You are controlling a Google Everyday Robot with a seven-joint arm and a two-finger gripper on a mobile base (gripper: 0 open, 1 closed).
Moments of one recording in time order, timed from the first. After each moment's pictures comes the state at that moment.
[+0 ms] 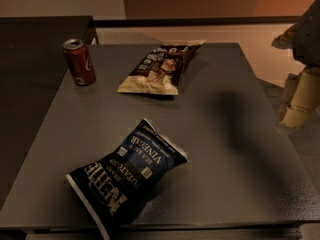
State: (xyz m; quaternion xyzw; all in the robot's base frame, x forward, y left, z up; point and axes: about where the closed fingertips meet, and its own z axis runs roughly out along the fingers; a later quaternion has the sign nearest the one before) arm 0.438 -0.217 0.976 -0.60 0.78 -0.03 0.16
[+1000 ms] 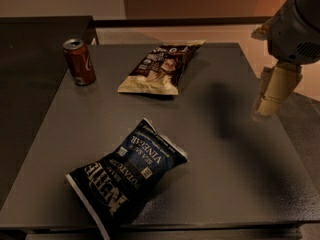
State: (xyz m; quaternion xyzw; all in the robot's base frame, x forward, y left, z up) arm 0.476 -0.192 0.969 -0.62 0.75 -0.05 0.20
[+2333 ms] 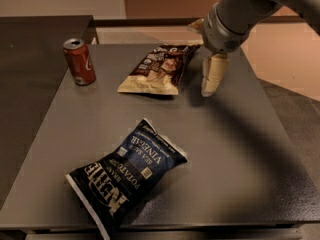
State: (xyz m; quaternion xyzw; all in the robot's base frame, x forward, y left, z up) arm 0.606 -0.108 0.917 -0.74 0.62 -0.04 0.25
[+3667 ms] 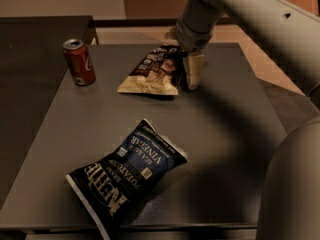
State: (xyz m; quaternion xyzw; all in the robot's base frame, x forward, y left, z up) arm 0.682 -0.073 0.866 -0.80 0.56 -0.06 0.18
